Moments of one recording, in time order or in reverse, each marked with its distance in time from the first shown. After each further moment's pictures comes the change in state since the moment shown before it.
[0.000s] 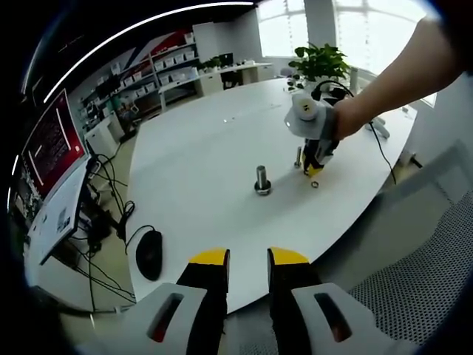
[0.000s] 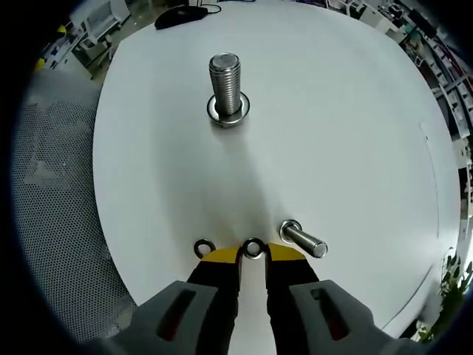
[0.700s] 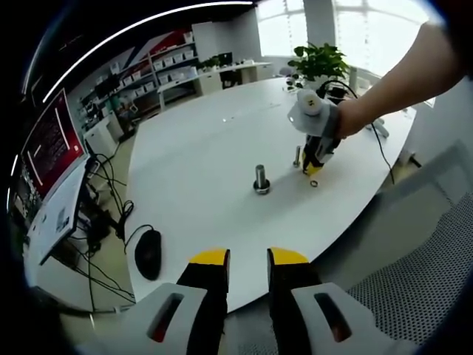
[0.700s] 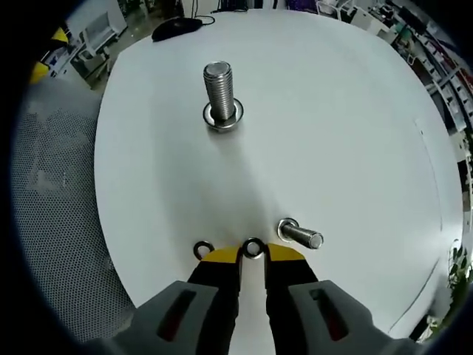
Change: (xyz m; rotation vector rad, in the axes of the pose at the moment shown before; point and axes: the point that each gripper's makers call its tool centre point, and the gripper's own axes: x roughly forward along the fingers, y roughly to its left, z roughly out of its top) left arm 0.001 -0.001 -0.001 0.003 0.006 -0.007; right arm -0.001 -0.002 0.000 0.052 -0.074 0.006
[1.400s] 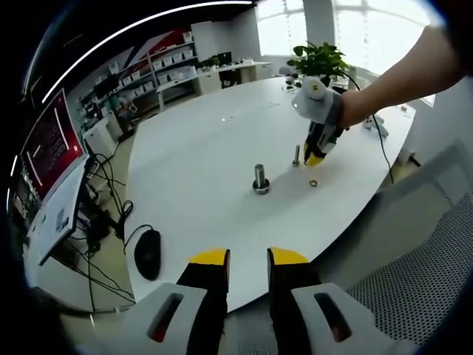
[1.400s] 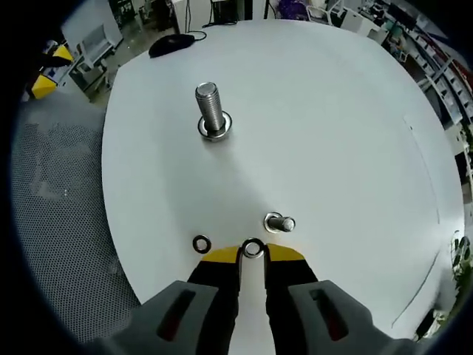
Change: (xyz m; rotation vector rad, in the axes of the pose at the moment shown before) left arm 0.000 0.000 0.000 0.001 0.000 -0.002; right arm -0.025 -0.009 0.000 0.033 -0.049 0.001
